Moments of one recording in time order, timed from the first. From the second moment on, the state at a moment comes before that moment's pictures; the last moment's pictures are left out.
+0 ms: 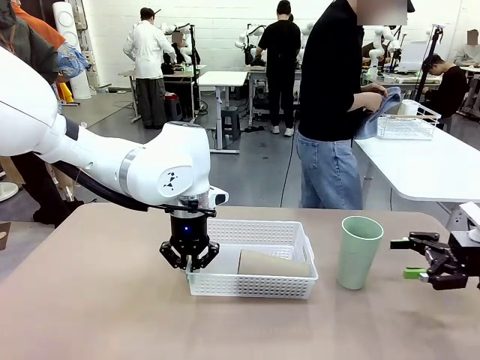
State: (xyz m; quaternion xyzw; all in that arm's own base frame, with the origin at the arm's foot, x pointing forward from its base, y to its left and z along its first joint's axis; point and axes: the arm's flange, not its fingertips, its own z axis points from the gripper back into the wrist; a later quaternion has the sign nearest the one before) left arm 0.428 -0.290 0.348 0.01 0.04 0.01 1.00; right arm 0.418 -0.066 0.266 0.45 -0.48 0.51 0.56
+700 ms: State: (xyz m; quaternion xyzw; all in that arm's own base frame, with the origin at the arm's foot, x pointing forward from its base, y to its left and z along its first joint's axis) left arm 0.428 -0.290 0.348 0.01 0.04 0.01 1.00; right arm 0.457 -0.060 0.241 0.47 -0.46 0.47 0.59
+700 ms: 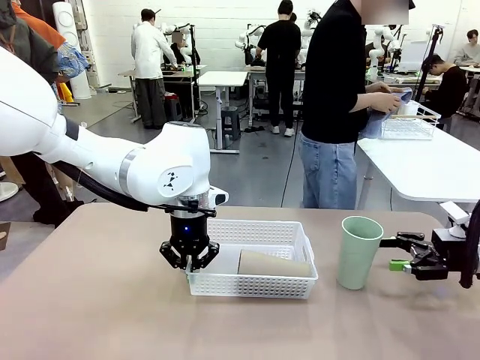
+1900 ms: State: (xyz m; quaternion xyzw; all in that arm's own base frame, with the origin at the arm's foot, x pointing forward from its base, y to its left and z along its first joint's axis) left arm 0.428 -0.290 0.348 0.01 0.04 0.01 1.00; right arm 0.470 0.007 0.217 0.47 -0.40 0.51 0.60
